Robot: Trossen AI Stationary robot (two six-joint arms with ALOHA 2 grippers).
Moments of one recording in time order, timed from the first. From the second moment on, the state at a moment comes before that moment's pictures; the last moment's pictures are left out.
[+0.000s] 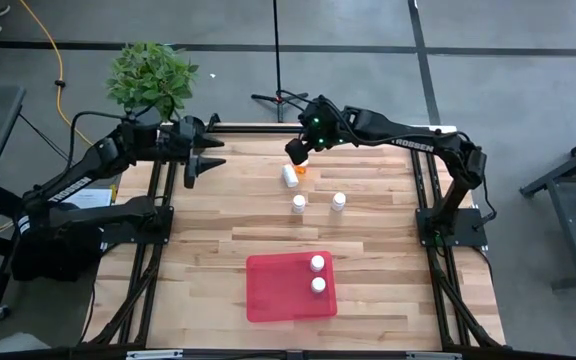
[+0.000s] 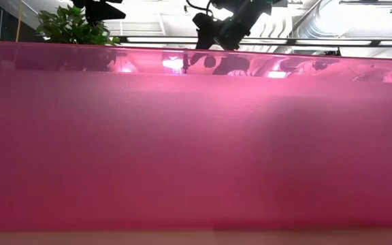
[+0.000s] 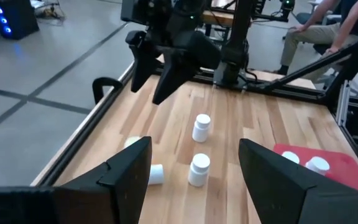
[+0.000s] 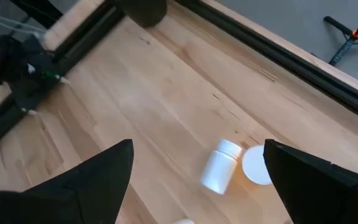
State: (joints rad) left arm 0.58 0.76 0.96 -0.53 0.38 0.06; right arm -0.39 1.75 1.61 -0.61 -0.02 0.50
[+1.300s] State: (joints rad) left arm 0.58 0.74 0.96 -0.53 0.39 0.07; right arm -0.34 1.92 1.61 -0.58 -0.09 0.58
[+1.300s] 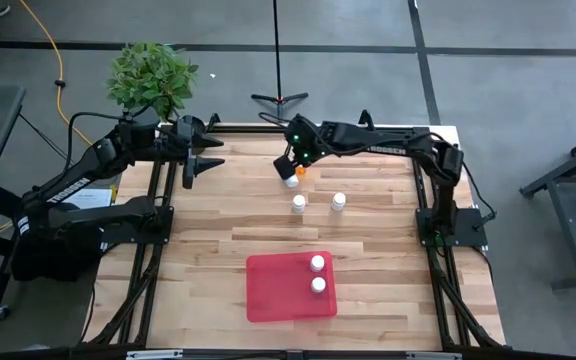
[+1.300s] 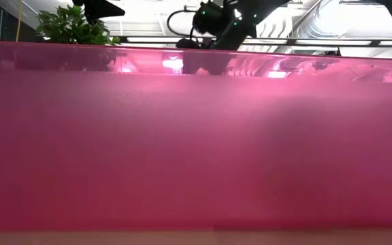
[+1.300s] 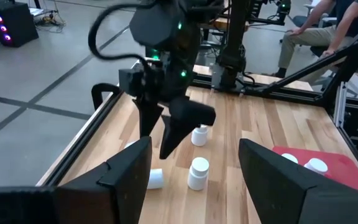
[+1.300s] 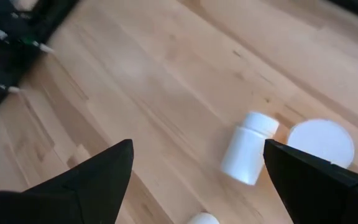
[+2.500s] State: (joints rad) left arm 0.58 0.74 0.96 -0.54 0.41 0.05; right arm -0.34 2.02 1.61 -0.63 -0.13 0.72
